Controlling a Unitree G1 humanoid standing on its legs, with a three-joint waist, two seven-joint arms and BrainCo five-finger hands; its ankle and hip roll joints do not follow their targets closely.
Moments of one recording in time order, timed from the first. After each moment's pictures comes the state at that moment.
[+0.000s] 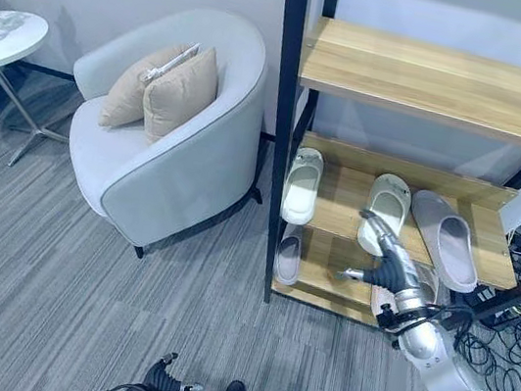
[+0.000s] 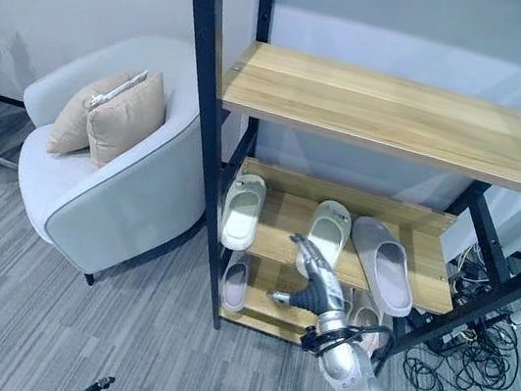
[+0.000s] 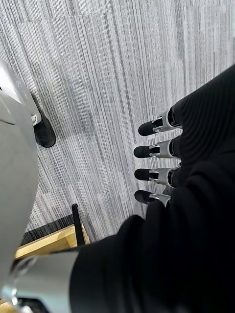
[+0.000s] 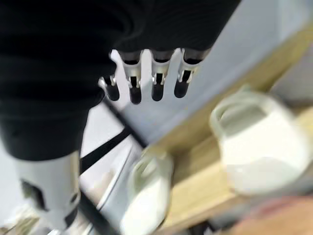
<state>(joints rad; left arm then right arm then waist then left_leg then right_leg) 0.08 0.23 -0.31 1.18 0.11 -0.18 0.17 -0.01 -0.48 0.27 0.21 -0.44 -0.25 -0.36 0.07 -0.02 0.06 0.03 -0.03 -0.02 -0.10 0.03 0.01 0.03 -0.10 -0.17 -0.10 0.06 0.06</state>
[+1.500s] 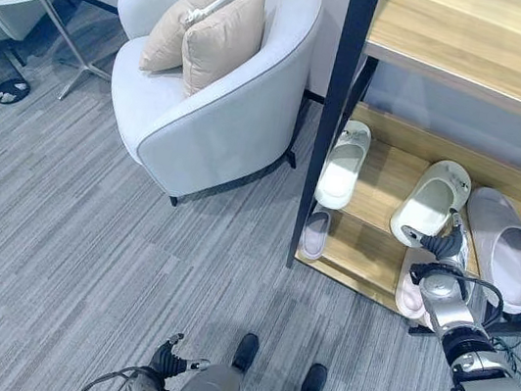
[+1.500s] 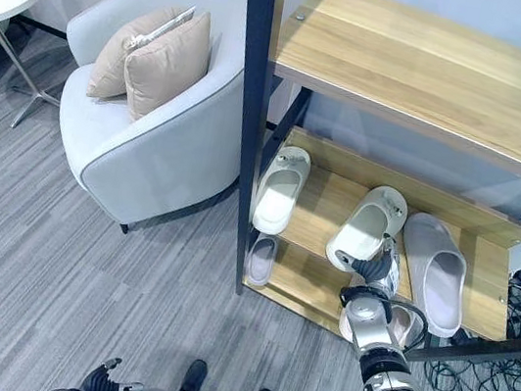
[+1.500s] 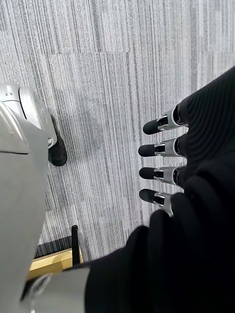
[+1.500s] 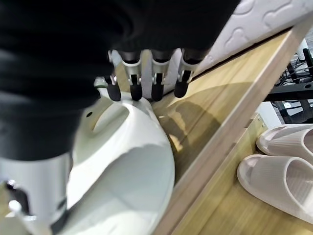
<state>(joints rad) 0.02 0.25 -0.35 1.17 0.06 -0.20 0.20 -0.47 -0.41 0.21 0.92 -0.01 -0.11 -0.52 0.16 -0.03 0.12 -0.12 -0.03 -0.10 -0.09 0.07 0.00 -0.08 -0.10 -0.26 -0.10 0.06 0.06</state>
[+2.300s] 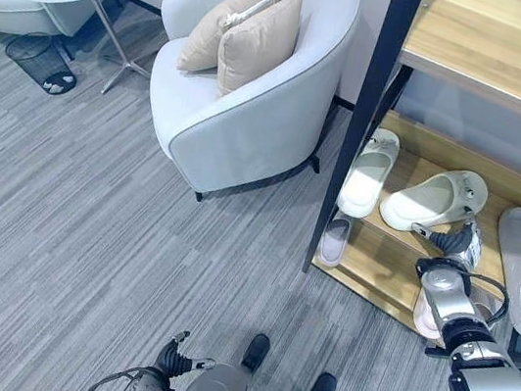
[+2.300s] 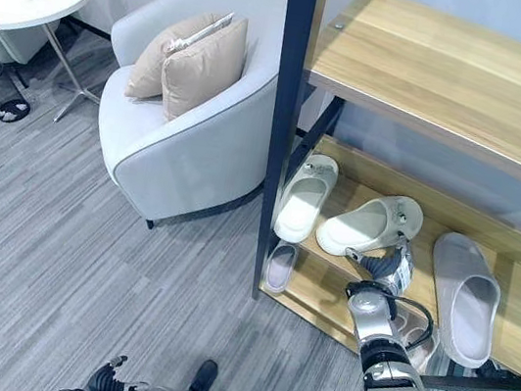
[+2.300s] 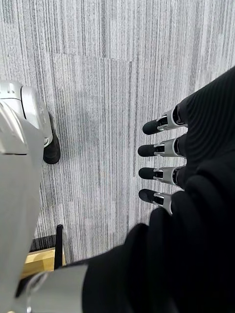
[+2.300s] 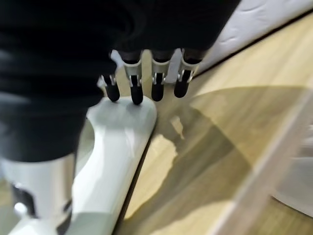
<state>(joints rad) 0.03 0.24 -0.38 1.15 0.06 -0.21 0.22 -0.57 -0.41 0.15 1.03 -0.08 -0.06 -0.68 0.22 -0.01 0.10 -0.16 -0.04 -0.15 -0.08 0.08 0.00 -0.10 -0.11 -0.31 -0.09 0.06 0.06</state>
